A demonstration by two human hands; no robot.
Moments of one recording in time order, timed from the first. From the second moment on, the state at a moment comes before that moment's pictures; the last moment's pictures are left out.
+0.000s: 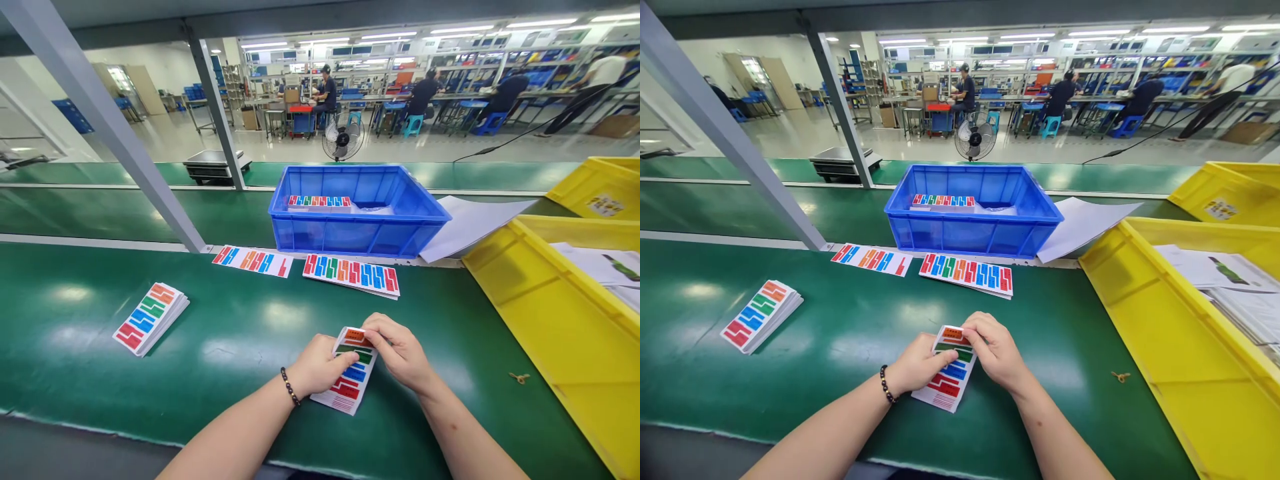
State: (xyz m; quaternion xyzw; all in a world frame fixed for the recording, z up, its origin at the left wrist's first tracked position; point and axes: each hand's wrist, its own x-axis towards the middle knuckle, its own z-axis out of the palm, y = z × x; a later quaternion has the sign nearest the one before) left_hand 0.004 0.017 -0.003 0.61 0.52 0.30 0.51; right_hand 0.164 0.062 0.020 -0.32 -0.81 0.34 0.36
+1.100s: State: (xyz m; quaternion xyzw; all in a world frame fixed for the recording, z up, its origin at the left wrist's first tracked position) left_hand 0.001 0.021 0.000 0.60 0.56 0.14 0.55; right_hand 0.149 0.060 0.033 -0.37 -0.80 0.42 0.19
